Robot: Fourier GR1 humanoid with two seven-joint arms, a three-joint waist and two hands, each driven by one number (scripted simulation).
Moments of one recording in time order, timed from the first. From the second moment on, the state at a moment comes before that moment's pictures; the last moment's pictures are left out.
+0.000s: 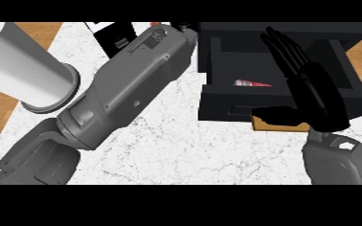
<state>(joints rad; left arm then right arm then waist) -1.39 0.08 -0.59 -0.57 0.99 0.79 -0.18 -0.33 -0.13 0.00 -1.79 0.91 0.18 -0.05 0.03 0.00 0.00</state>
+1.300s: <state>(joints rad) -1.19 0.37 -0.59 -0.96 0.87 0.83 0.04 -0.81 -0.15 -0.06 -0.71 1.27 -0.43 -0.14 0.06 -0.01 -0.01</state>
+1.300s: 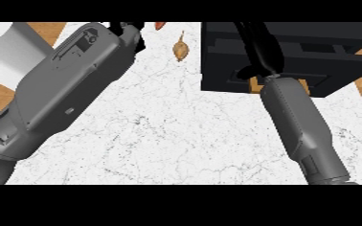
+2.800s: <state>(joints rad) -1.10 0.45 -0.57 -1.18 0.80 0.84 0.15 -1.19 -0.21 -0.23 -0.18 1.26 -0.57 -0.20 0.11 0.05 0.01</state>
